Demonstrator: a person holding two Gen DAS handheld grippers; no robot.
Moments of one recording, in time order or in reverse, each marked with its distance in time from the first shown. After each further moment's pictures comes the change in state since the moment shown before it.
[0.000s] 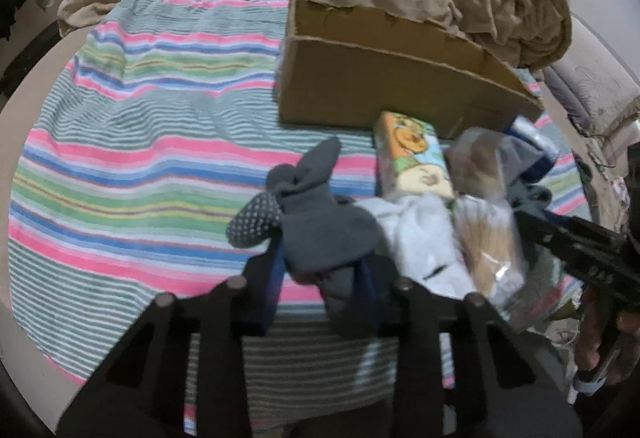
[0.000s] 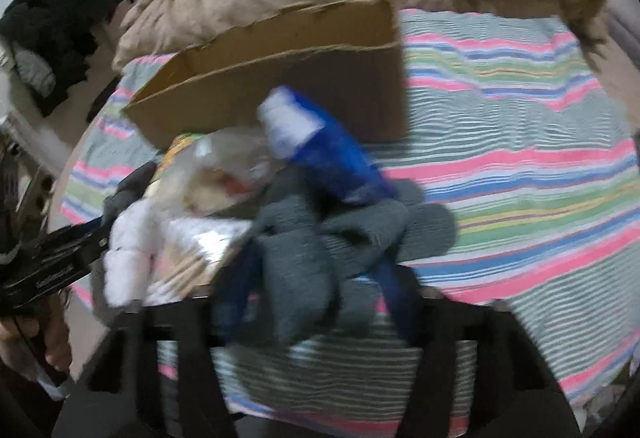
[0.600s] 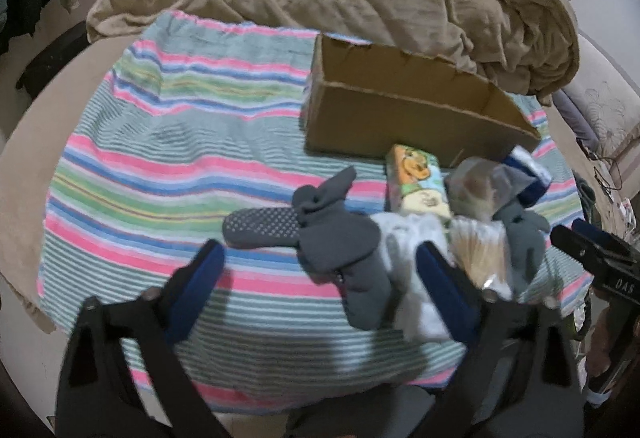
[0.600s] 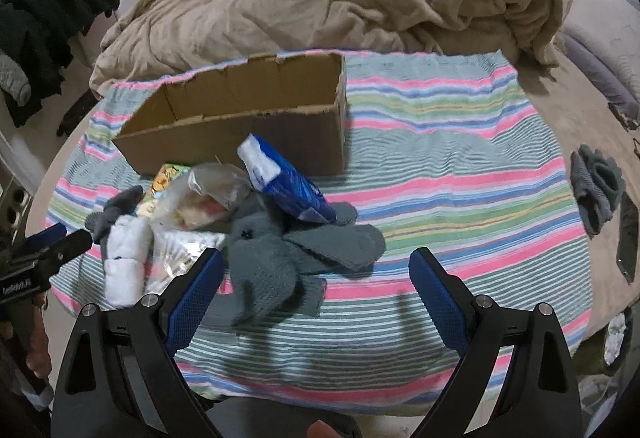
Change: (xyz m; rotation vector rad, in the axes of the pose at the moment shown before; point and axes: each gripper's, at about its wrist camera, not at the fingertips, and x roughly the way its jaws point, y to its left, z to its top) left arm -0.025 0.008 0.002 -0.047 -0.068 0.067; right arm -0.050 -0.006 0.001 0.024 -0.088 -0.171
